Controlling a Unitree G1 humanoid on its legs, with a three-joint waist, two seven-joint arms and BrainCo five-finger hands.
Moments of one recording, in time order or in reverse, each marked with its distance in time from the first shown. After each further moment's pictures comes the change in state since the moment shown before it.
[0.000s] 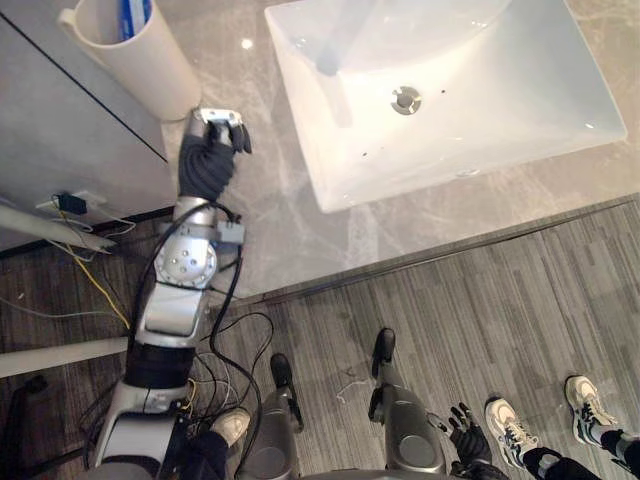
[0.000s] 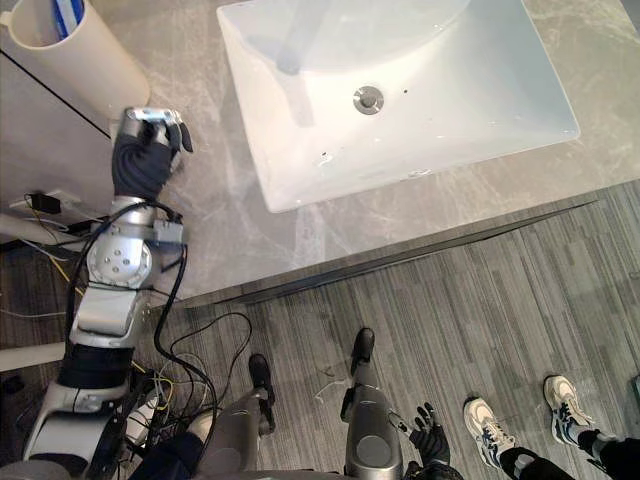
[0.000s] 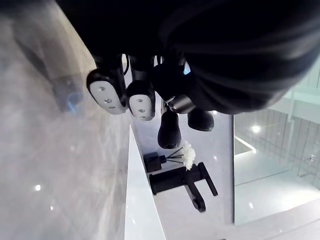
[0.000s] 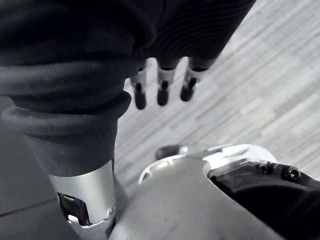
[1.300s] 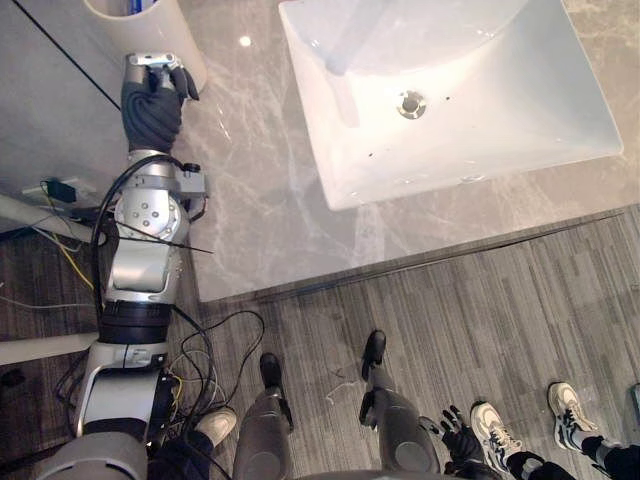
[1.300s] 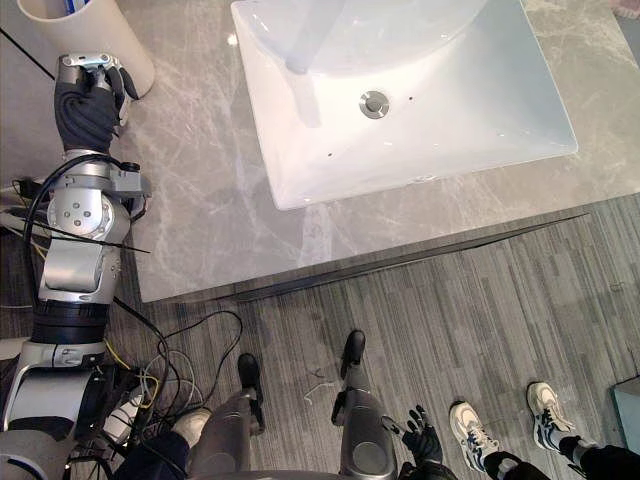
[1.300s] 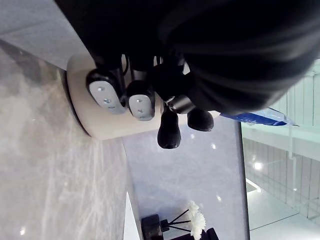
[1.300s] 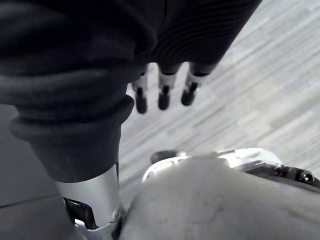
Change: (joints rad) left arm -0.293 0.133 0.108 0.311 -0.076 -0.002 0.083; right arm -0.031 -0.009 0.036 0.024 -0.009 0.020 0.004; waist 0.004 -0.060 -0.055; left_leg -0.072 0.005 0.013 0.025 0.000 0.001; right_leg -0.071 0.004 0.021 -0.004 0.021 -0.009
